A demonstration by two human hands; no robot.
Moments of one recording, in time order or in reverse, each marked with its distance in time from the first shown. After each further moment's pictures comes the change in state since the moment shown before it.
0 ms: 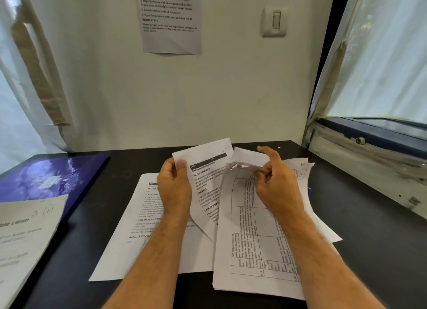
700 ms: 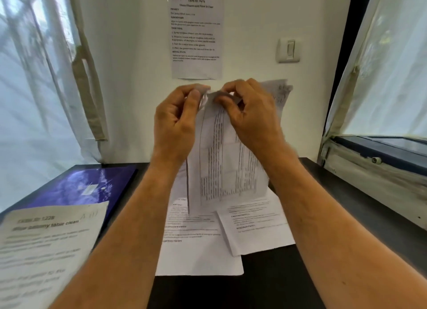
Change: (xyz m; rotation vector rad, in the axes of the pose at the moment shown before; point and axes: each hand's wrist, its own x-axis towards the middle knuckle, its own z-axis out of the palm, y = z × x) left_hand 0.017 0.179 -0.040 0.001 -0.238 0.818; right_hand 0.095 -0.185 -0.039 0.148 0.192 -0.538
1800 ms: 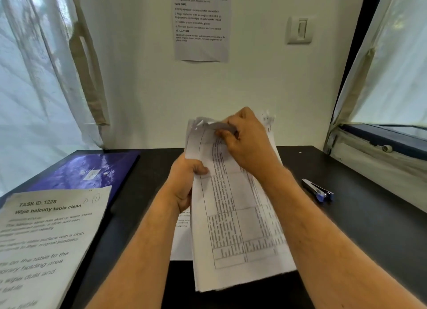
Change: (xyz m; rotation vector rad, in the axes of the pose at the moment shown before) left_hand -0.092 -0.061 -0.016 -0.457 -0.167 -1.012; right_hand -0.065 0.013 0.037 0.025 -0.330 0.236
